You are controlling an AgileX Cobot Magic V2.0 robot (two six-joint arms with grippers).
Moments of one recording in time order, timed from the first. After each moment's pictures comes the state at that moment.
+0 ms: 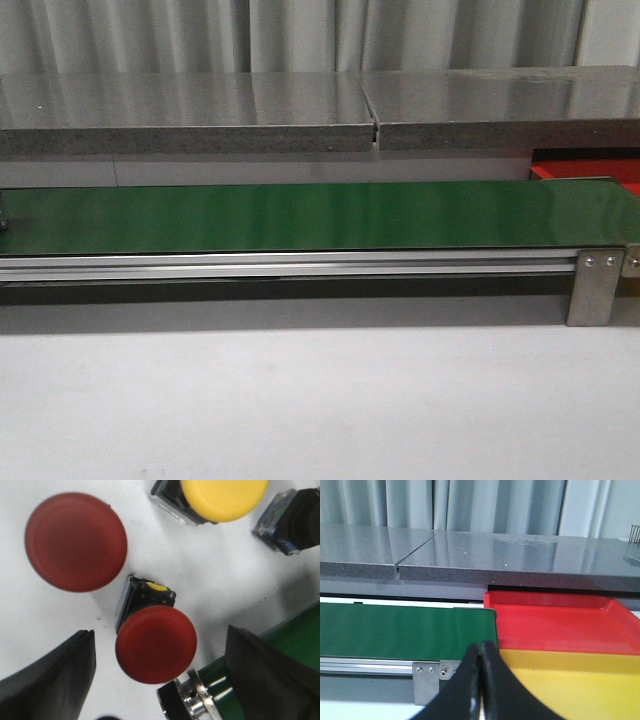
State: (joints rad) left arm 0.58 1.88 -1.34 -0.17 0.91 -0.43; right arm -0.04 -0.01 0.03 -0.07 0.01 0.06
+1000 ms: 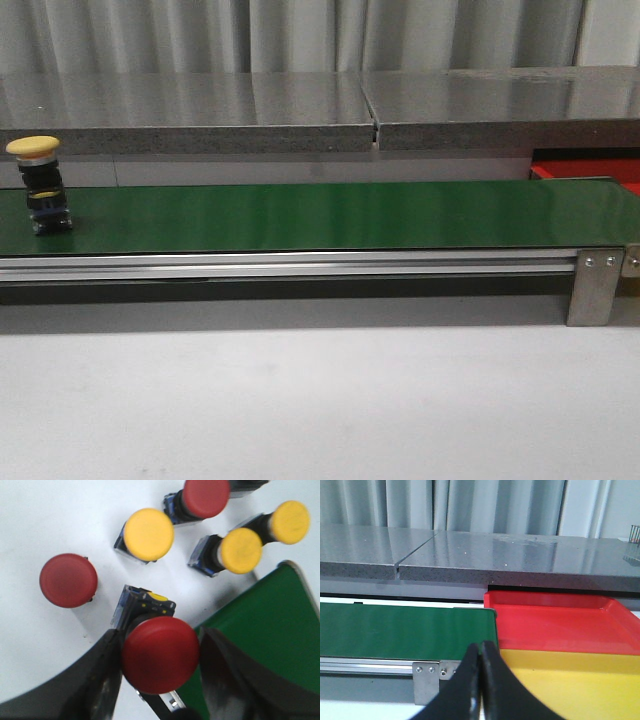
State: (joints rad) left arm 0.58 1.72 -1.41 -0.17 0.93 -0.37; right arm -0.04 -0.01 0.03 -0.07 0.01 0.06
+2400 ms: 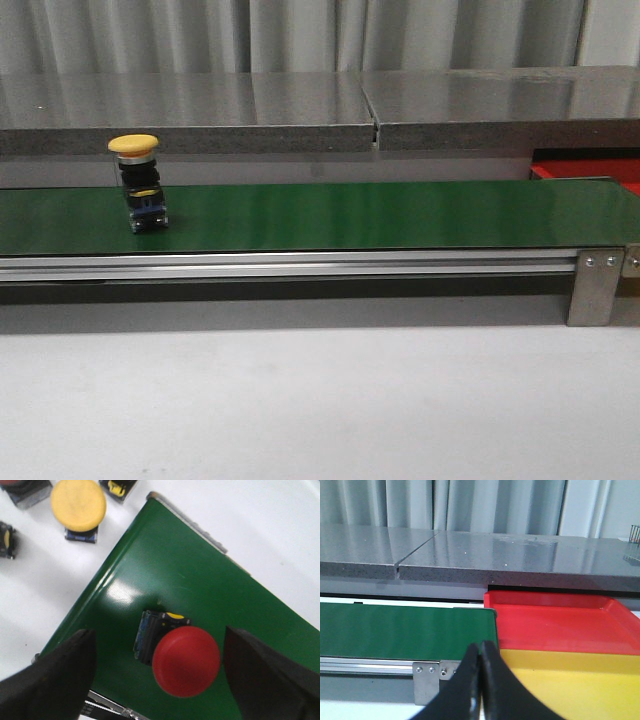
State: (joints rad) left arm 0.35 1.76 -1.51 -0.22 0.98 -0.15; right arm -0.04 -0.01 0.03 -0.07 0.01 0.06
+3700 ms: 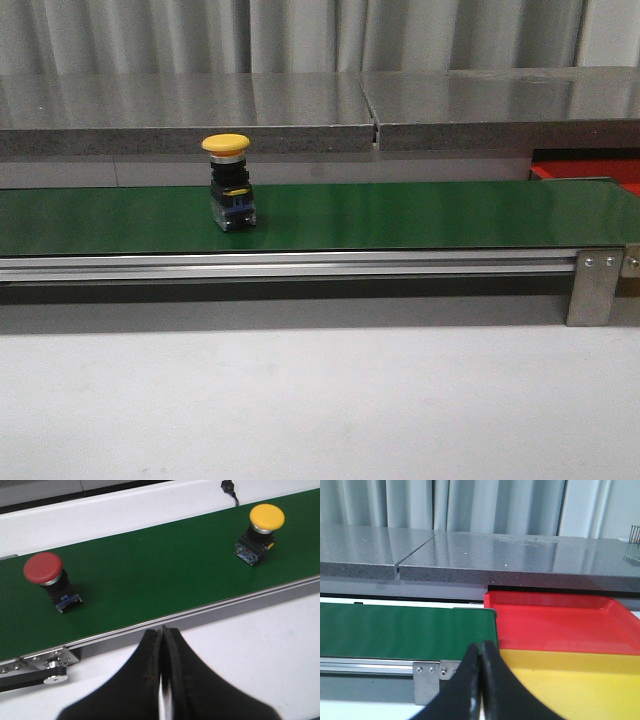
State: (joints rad) left arm -0.14 0.84 -0.77 -0.19 0.66 0.24; right arm -0.04 -0.01 0.03 -0.07 0.01 0.06
